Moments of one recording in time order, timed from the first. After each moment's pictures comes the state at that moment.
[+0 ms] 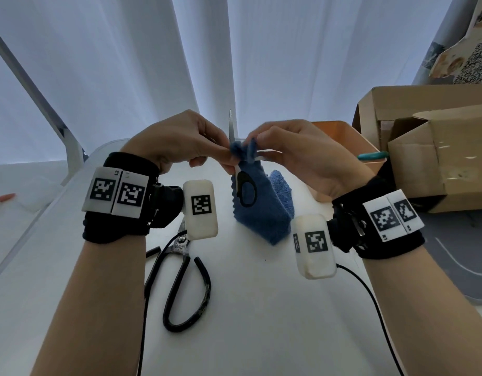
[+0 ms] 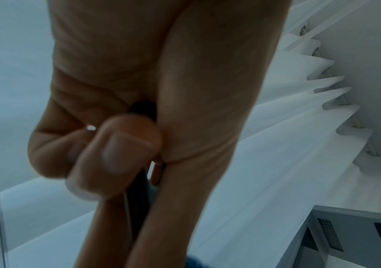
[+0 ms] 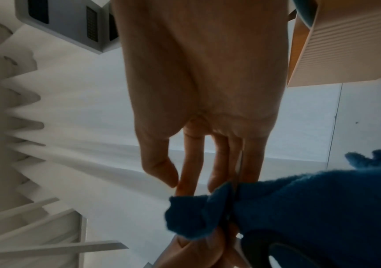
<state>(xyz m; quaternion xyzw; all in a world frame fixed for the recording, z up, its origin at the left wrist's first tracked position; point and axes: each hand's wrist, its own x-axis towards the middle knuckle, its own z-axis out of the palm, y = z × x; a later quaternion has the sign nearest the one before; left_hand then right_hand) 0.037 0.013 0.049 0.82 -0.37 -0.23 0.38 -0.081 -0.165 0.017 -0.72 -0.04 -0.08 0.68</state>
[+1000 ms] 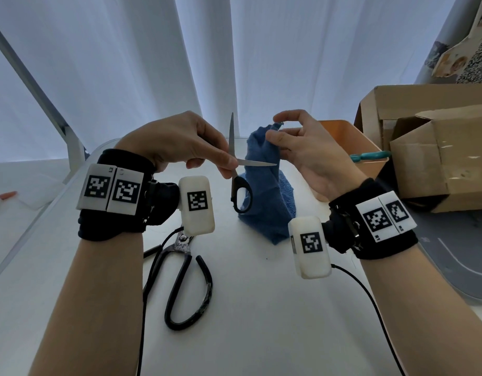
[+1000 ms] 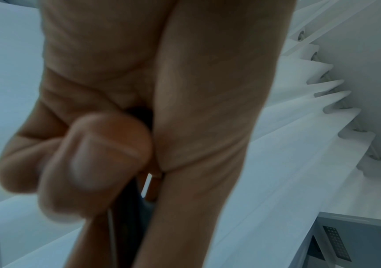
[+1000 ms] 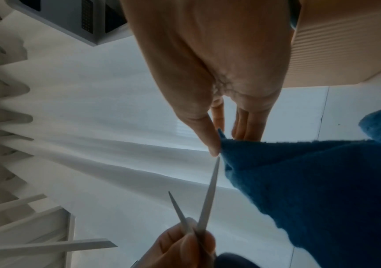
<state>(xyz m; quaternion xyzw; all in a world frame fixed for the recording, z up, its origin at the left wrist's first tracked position) 0.036 0.020 0.054 0.82 -0.39 -0.26 0.33 -0.065 -0.177 -0.003 -0.66 0.13 -0.19 0.71</state>
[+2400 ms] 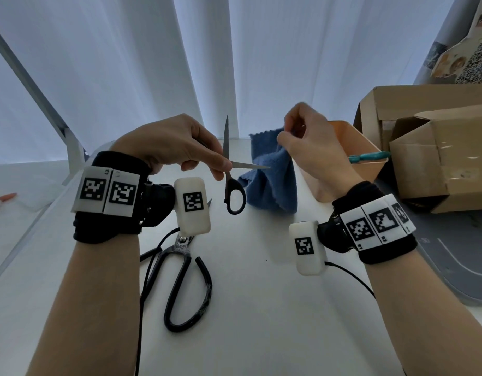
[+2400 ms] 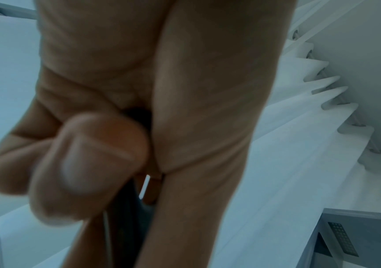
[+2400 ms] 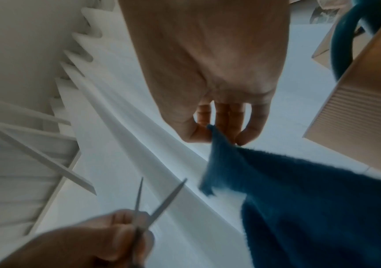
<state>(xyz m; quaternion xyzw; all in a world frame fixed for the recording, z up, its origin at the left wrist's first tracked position) 0.038 0.023 0.055 0.84 -0.37 -0.25 0.32 -0.069 -0.180 0.001 -0.84 0.14 -0.30 0.44</state>
